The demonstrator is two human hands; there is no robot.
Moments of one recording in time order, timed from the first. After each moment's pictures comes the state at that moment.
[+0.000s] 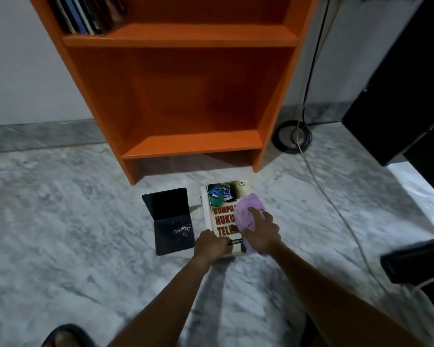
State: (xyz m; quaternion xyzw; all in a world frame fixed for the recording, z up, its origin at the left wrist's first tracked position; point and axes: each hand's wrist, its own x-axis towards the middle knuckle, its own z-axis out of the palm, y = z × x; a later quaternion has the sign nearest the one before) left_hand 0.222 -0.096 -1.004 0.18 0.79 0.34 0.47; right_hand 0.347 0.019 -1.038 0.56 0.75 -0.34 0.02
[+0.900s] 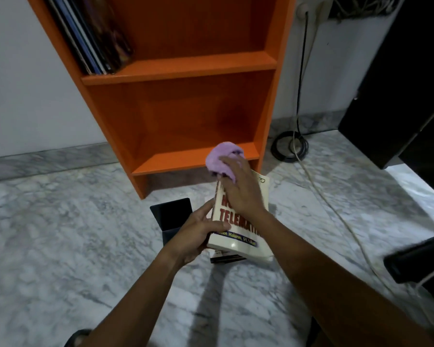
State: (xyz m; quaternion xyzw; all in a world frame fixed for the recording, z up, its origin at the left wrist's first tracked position) left_hand 0.206 -0.126 -0.888 0.28 0.53 0.54 0.59; right_hand 0.287 0.022 -0.905 0.36 0.81 -0.33 -0.33
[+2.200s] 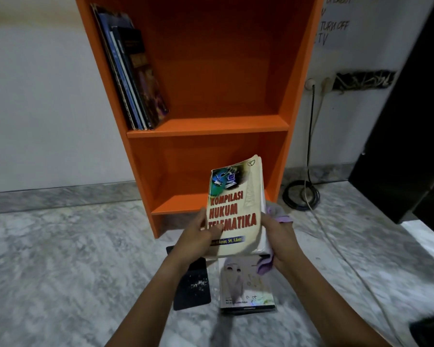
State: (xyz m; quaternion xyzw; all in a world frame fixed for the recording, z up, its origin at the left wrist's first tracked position) left_hand 0.166 -0.120 -0.813 0.35 0.67 0.52 0.40; right_hand 0.319 -0.013 -0.821 0.36 0.48 -0.69 -0.40
